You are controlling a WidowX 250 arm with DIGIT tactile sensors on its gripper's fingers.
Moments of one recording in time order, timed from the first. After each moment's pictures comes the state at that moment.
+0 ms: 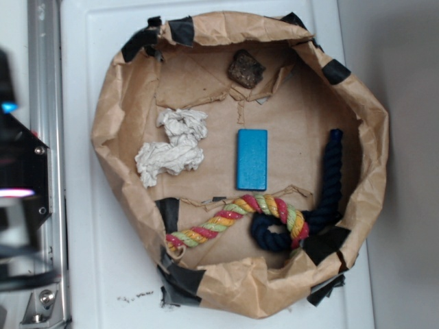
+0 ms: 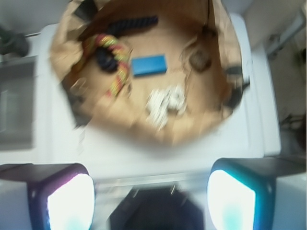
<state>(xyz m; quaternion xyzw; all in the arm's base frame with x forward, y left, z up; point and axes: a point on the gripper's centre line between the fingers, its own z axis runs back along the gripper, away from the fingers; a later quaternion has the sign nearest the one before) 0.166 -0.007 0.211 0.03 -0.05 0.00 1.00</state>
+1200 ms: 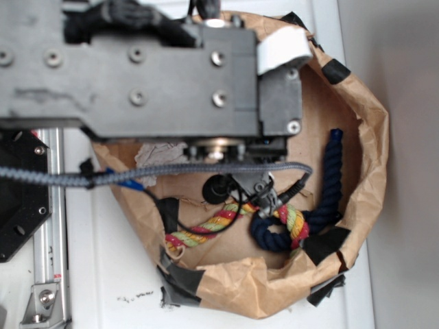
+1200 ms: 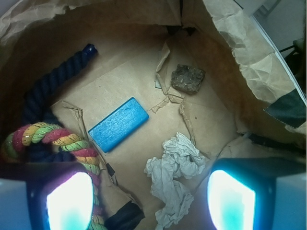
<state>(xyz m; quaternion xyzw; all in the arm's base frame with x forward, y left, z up) 0.246 0.004 0.141 0.04 -0.03 0.27 0.96</state>
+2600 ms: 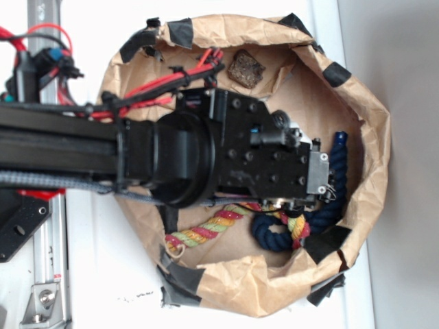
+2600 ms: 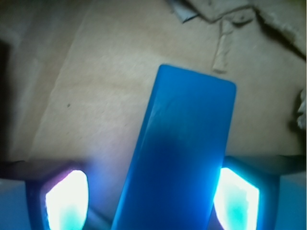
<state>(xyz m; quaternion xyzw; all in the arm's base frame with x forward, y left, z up) 0.295 -0.021 0.023 -0.01 -0.05 0.57 0.82</state>
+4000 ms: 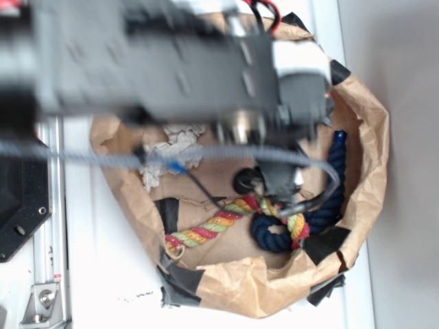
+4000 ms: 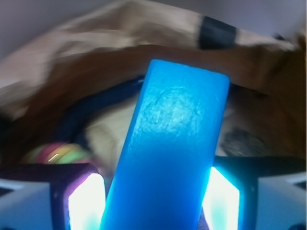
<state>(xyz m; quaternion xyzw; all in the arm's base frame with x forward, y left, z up) 0.284 0.006 0.132 -0.04 -0.13 0.06 0.99</state>
